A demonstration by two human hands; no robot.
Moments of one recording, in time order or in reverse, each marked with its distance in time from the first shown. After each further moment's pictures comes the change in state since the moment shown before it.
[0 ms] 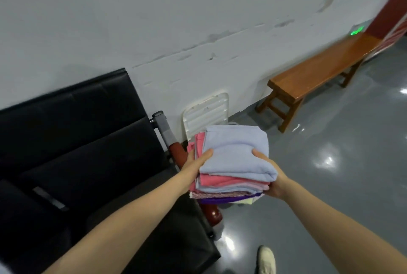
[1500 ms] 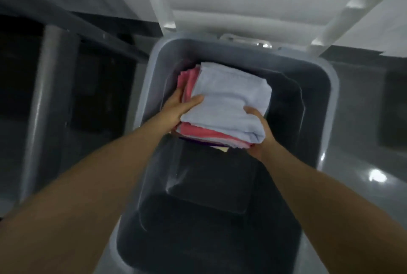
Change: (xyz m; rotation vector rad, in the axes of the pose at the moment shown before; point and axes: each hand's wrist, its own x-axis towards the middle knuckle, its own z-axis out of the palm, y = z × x) left_hand 0.646 -0.312 -0.090 -0.038 0.681 -0.088; right_hand 0.834 0.061 -0.114 -0.527 -0.312 0.405
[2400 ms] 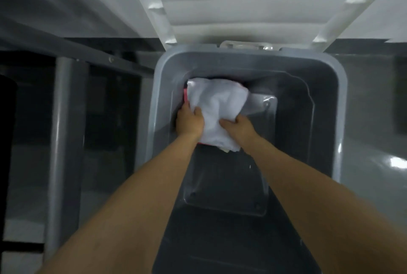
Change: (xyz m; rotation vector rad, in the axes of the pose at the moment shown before) left_hand 0.031 -0.016 0.024 0.435 0.405 -0.099; right_hand 0.023 0.005 0.053 -0.496 0.098 -0.257
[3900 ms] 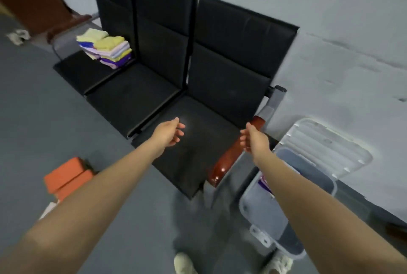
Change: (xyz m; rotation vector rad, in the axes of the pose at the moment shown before) left_hand -0.542 -0.117 -0.667 -0.744 0.227 -0.133; right_hand -0.668 -0.288 0.216 -0.012 -0.142 -0.259
